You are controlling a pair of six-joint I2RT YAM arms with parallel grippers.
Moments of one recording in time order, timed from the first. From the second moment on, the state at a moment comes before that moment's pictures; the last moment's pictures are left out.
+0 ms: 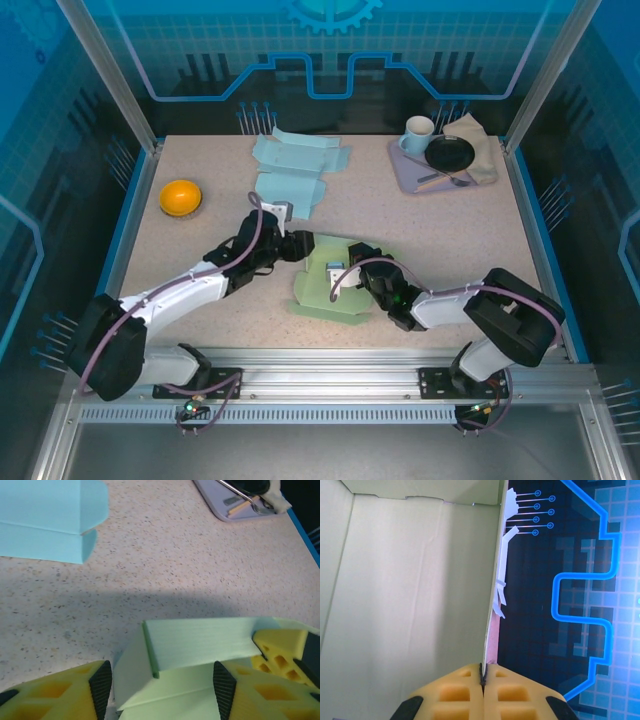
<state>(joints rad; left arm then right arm) -0.57 1.30 0.70 0.01 0.06 -0.51 0.83 1.52 0.42 0.78 0.42 -1.36</state>
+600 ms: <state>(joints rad) -0.61 1.58 0.63 0.32 -0.04 -0.27 0.79 1.46 0.44 0.64 0.34 -1.26</state>
